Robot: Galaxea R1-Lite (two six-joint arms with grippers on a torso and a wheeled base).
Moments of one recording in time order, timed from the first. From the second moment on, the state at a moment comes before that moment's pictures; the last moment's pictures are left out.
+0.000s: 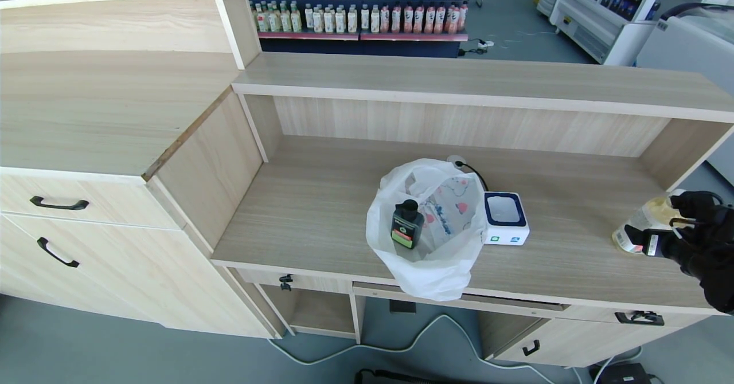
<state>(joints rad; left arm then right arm) 0.00 0.00 0.00 -0.05 0.04 0.01 -0.48 2.23 -0.82 -1.19 0.09 -0.20</state>
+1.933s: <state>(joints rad) 0.00 0.00 0.00 -0.05 0.04 0.01 -0.45 2.44 -1.12 -1.18 0.08 -0.25</state>
